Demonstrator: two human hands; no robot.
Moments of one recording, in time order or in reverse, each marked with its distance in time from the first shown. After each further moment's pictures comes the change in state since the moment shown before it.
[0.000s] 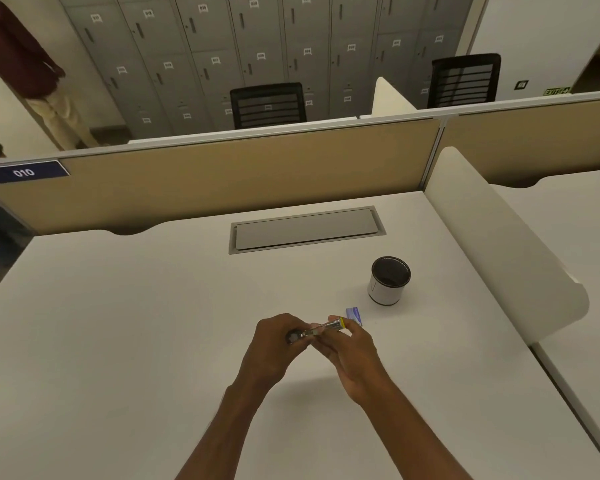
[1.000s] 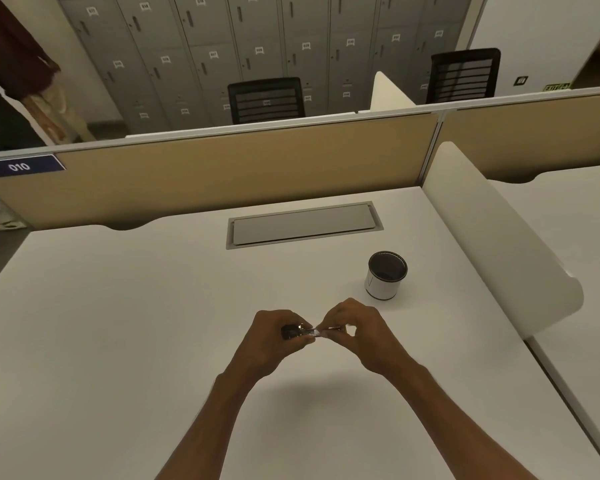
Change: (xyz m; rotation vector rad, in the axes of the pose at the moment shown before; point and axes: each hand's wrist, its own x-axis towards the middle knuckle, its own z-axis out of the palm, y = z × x) left_hand -0.001 0.014 -0.014 -0.121 -0.149 -0.061; right_hand 0.008 -0.041 -0.035 -1.204 -0.407 -0.773
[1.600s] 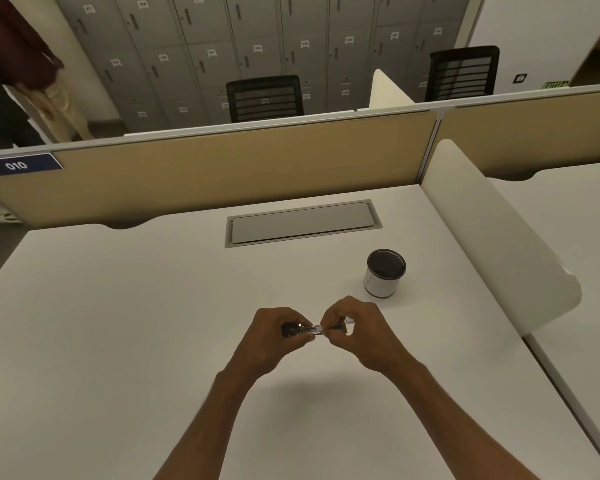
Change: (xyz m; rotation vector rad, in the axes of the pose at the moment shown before) left_hand 0.001 0.001 0.002 0.021 -0.006 0.008; right_hand -0.003 -0.008 -0.004 0.048 0.025 0.065
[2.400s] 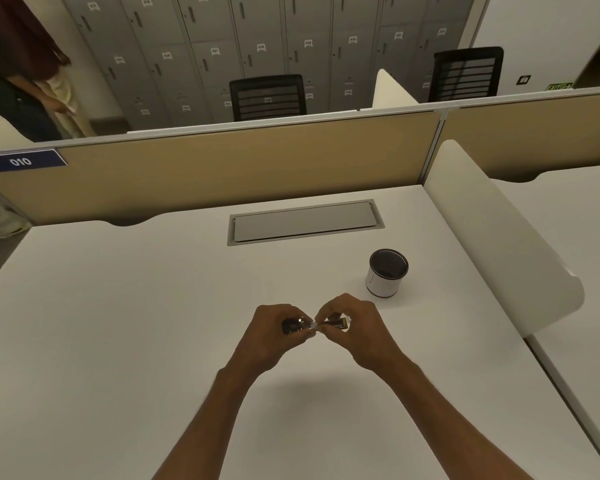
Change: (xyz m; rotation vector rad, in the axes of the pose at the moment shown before) left_hand -0.001 0.003 -0.002 -0.040 0.031 0.011; right_hand 0.005 -0.009 0.011 -0.007 0.025 0.062
